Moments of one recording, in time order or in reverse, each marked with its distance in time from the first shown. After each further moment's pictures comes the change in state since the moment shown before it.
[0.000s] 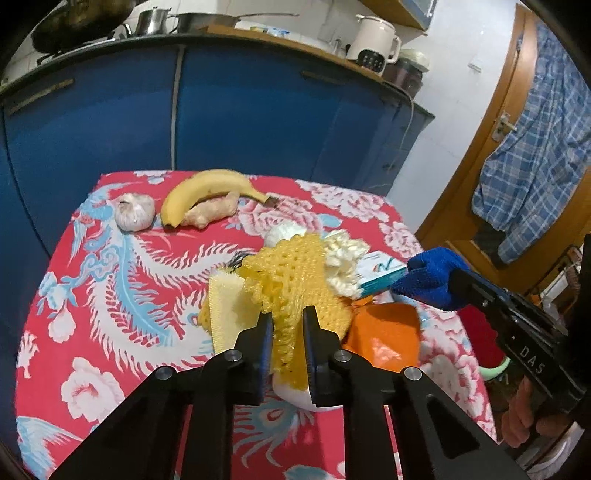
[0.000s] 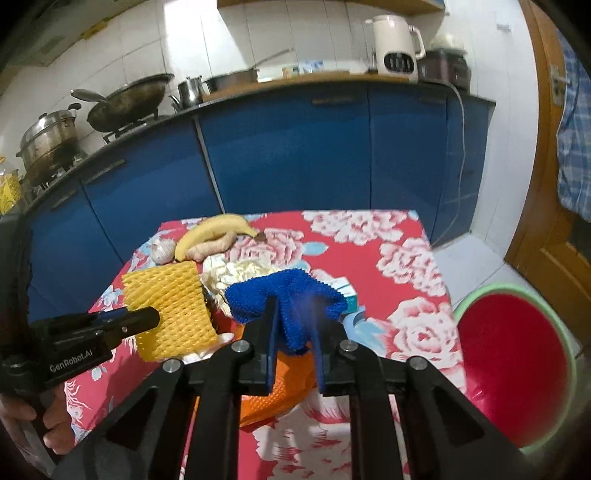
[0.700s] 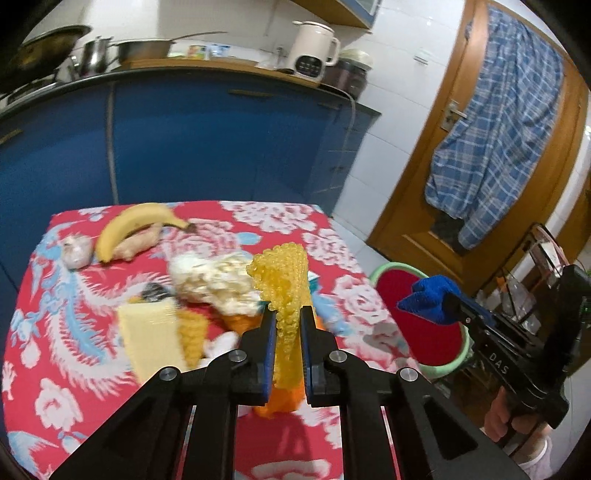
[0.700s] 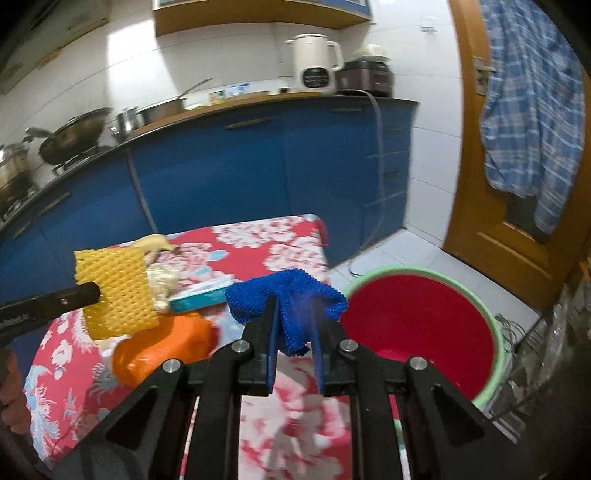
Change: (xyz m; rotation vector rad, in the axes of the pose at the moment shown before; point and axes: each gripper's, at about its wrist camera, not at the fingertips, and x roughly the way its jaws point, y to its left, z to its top) left arm -0.012 -0.080 0.008 0.124 -0.023 -0.136; right arm -0.064 -0.084 -0.029 0.126 -0.058 -0.232
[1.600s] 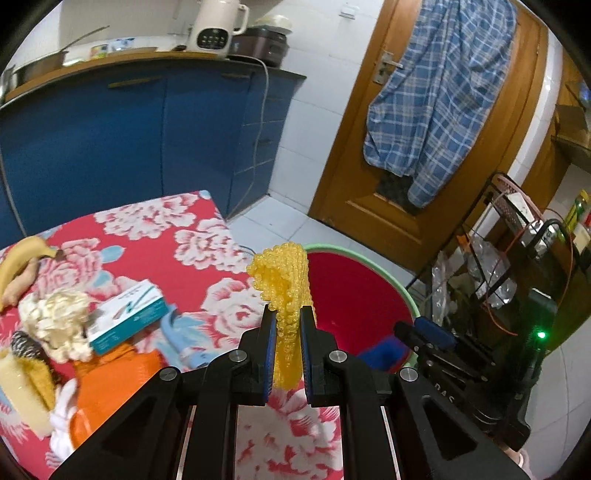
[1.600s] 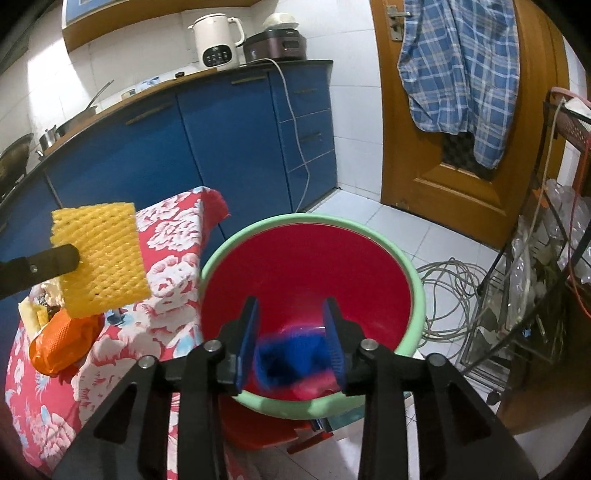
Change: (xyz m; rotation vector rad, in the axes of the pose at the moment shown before) left arm 0.081 -0.123 0.011 0.161 0.104 -0.164; right arm 0.012 -0.118 -0.041 0.188 0.086 -0.176
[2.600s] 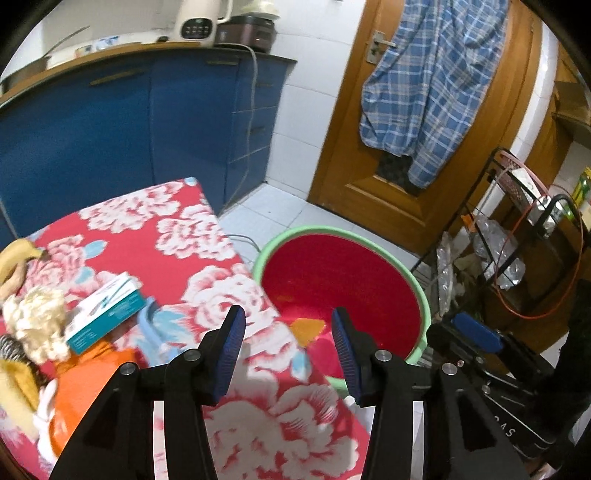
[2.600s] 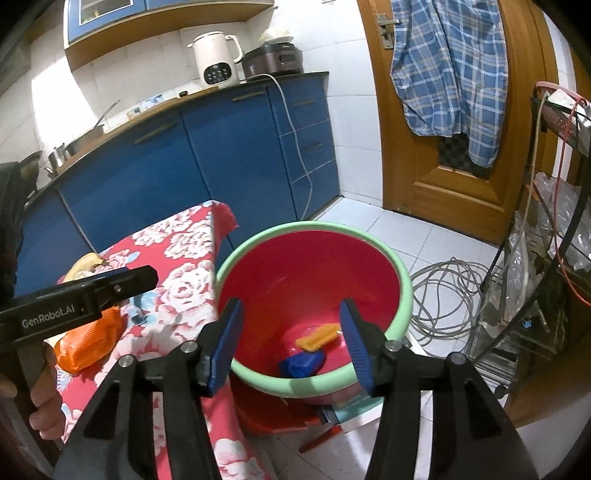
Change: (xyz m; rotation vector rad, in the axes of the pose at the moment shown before) left arm 0.017 -0.011 -0.009 0.036 0.042 0.028; right arm -0.039 0.002 -0.008 0.032 -0.045 0.037
